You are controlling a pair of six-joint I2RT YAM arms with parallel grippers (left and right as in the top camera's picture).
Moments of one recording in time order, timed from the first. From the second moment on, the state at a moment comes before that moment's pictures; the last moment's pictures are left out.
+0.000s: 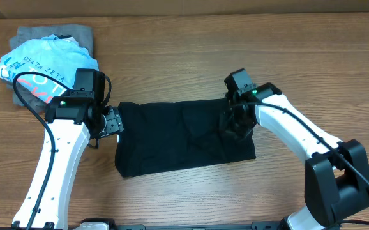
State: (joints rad) left arm -0.06 1.40 1.18 -1.13 -0.15 -0.39; right arm 0.40 1.76 1.18 -0.88 -0.27 0.52
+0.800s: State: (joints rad) left arm -0.06 1.43 1.15 -1.12 -0.10 -0.39; right arm 0.37 1.69 1.10 -0.70 -0.51 0.40
